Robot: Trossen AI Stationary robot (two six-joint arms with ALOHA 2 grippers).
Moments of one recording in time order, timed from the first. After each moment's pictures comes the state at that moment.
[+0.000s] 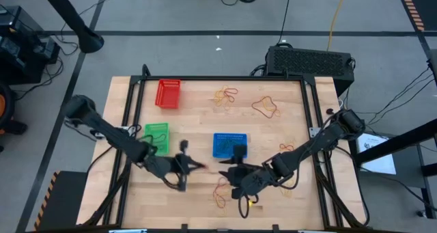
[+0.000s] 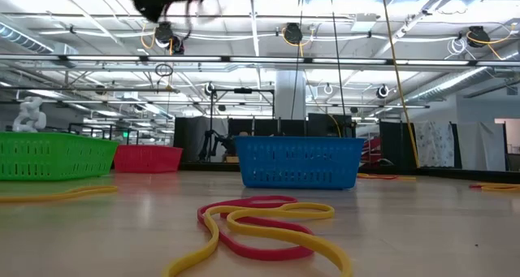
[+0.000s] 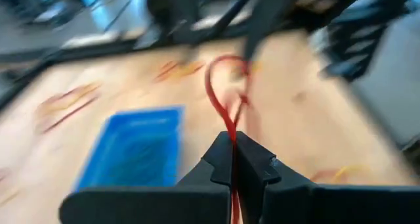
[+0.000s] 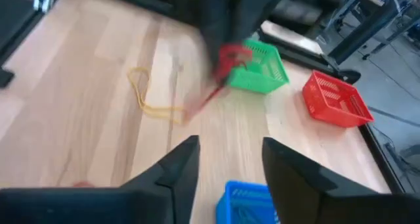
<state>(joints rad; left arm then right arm) -0.56 1.37 0.76 0.19 -0.51 -0.10 0.52 1.73 1.29 -0.20 0.68 0.04</state>
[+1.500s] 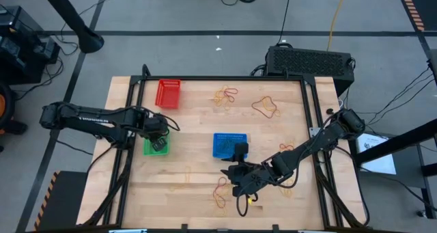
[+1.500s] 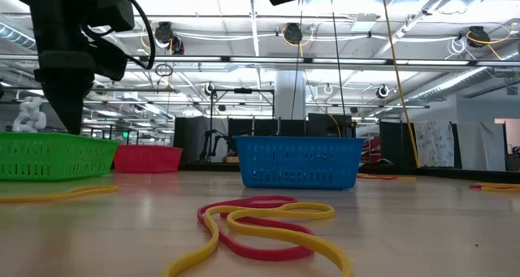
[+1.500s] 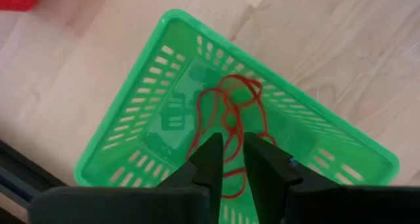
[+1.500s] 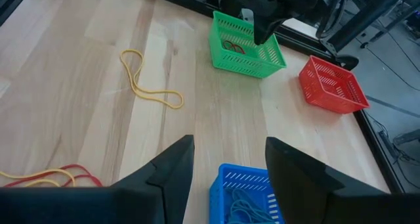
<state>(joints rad) 0.03 0.99 0.63 -1.01 -0.10 -0.62 0.51 1.73 1.29 -0.28 0.68 0.07</state>
